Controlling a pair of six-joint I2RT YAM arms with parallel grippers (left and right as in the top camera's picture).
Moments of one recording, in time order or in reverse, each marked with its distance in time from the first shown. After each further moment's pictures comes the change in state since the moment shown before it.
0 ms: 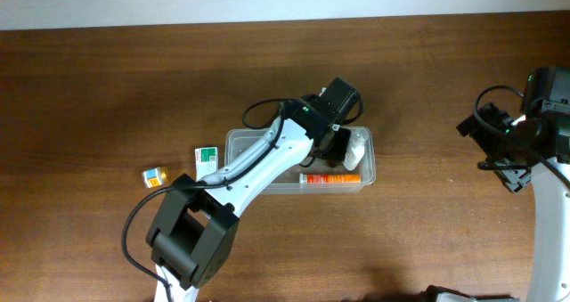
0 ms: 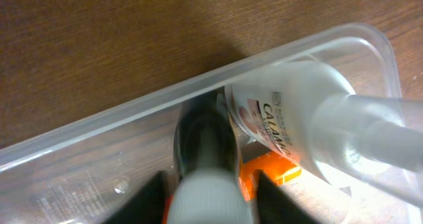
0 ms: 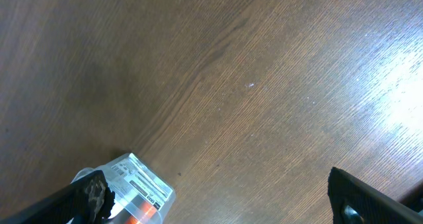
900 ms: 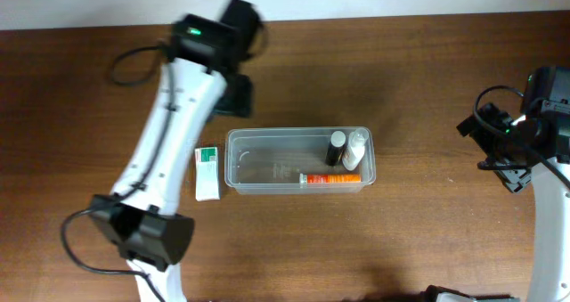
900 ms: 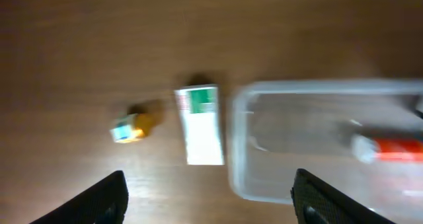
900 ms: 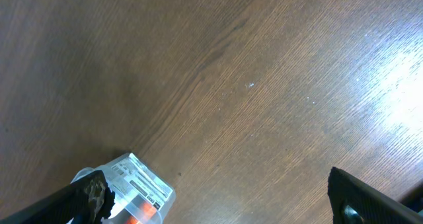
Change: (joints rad) left arm 0.381 -0.028 0.577 -0.845 -0.306 0.107; right arm 0.000 0.000 0.000 0.000 0.000 0.000
